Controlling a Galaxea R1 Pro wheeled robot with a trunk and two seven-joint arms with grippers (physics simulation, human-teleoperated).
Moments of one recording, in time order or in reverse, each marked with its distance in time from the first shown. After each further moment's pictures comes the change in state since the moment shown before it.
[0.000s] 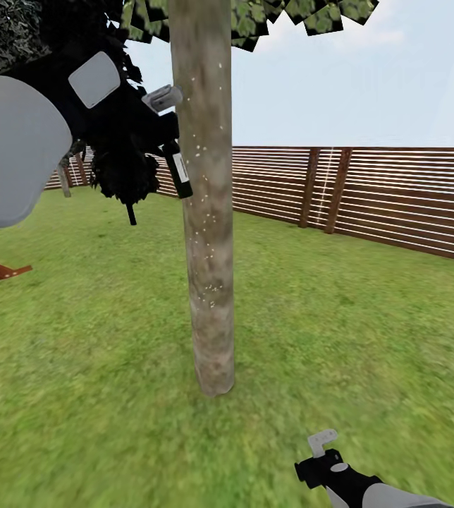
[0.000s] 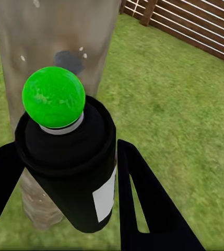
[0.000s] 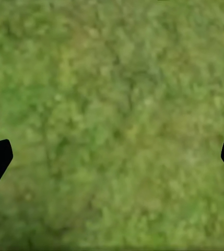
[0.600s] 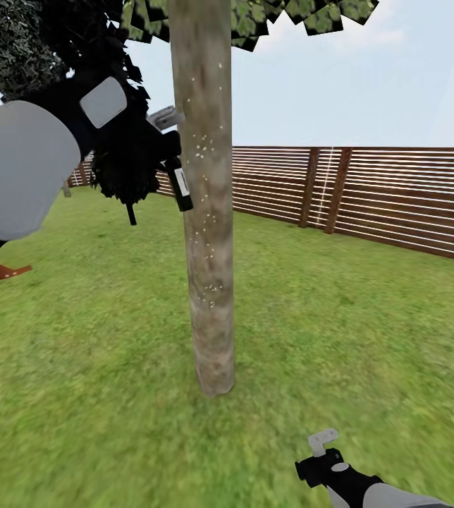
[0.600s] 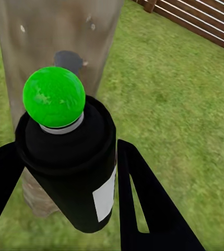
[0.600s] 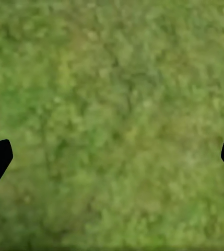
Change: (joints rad) left arm 0.049 0.000 0.000 0.005 -0.003 -0.002 0.002; right arm 0.000 -0.003 -0.001 -0.002 -0.003 -0.008 0.000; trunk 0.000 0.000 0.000
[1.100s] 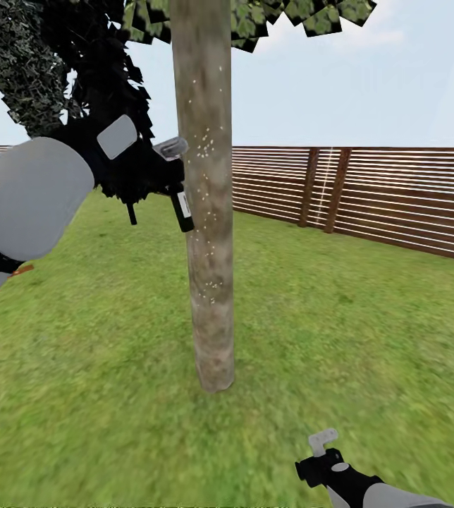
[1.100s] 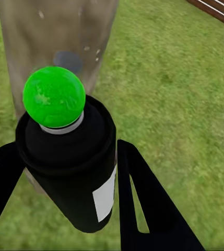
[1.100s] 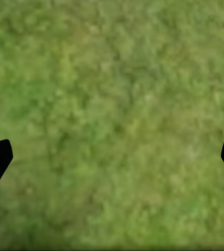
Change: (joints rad) left arm 0.088 -0.003 -0.006 0.000 -0.007 -0.007 0.002; right arm 0.000 0.000 0.000 0.000 0.000 0.000 0.000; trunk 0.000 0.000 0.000
